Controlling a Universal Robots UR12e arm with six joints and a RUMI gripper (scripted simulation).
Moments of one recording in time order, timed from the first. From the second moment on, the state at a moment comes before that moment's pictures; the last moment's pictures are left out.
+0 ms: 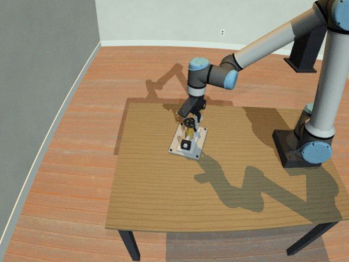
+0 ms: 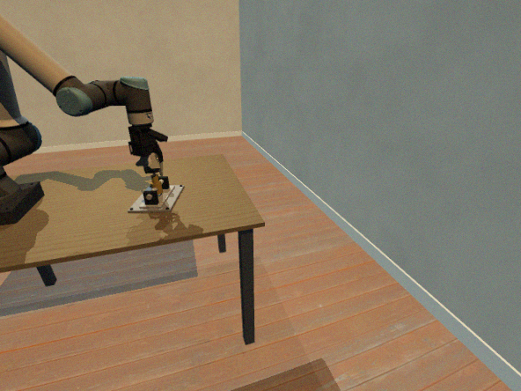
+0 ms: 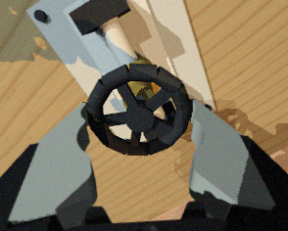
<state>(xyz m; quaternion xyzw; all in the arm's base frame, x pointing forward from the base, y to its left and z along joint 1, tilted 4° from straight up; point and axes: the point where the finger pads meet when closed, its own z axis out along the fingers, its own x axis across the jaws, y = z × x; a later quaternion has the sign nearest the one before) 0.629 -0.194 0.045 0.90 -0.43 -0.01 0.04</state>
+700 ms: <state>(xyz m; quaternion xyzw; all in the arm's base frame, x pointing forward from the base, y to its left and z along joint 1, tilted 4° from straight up) 0.629 -0.194 0.045 0.90 -0.43 -0.01 0.04</state>
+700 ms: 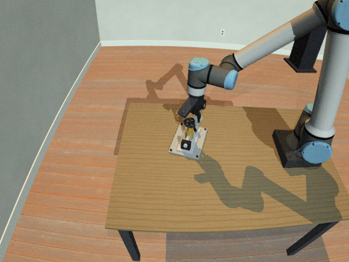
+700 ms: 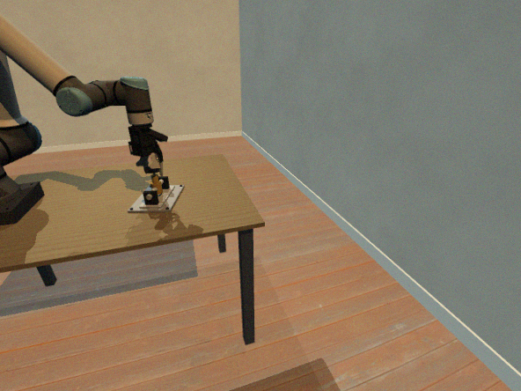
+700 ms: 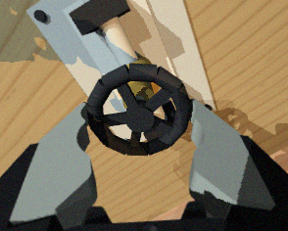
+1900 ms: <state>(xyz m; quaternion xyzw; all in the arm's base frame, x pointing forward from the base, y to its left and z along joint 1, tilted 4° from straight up) 0.629 -0.194 0.044 0.85 -0.52 -0.01 0.04</state>
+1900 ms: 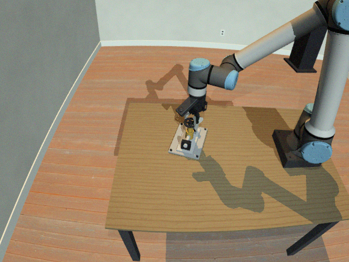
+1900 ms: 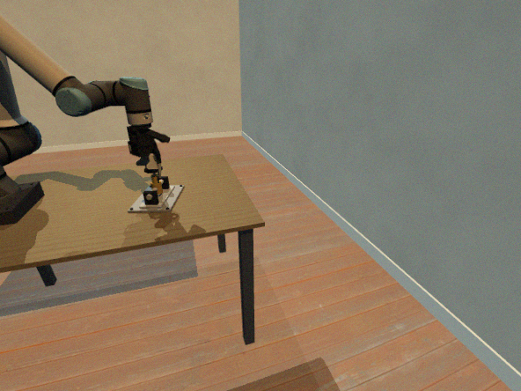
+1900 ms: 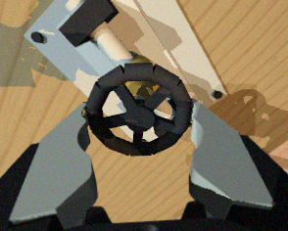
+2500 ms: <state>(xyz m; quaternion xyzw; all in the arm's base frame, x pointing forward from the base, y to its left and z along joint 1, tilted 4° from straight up) 0.629 -0.194 0.044 0.78 -0.63 0.00 0.04</state>
